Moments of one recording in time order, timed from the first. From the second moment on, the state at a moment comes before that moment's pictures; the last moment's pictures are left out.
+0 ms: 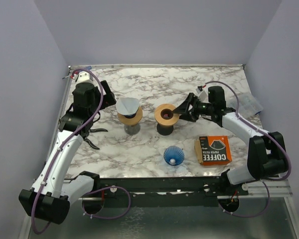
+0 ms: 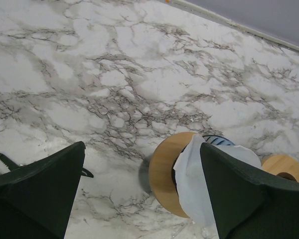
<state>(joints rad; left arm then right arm) -0.24 1.03 1.08 -0.50 -0.21 -0.44 0.23 1.47 0.87 -0.03 -0.76 0.79</state>
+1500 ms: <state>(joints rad) -0.88 1.08 0.81 -0.04 0.24 -0.67 0.16 1.34 0.84 -0.11 -0.67 0.72</state>
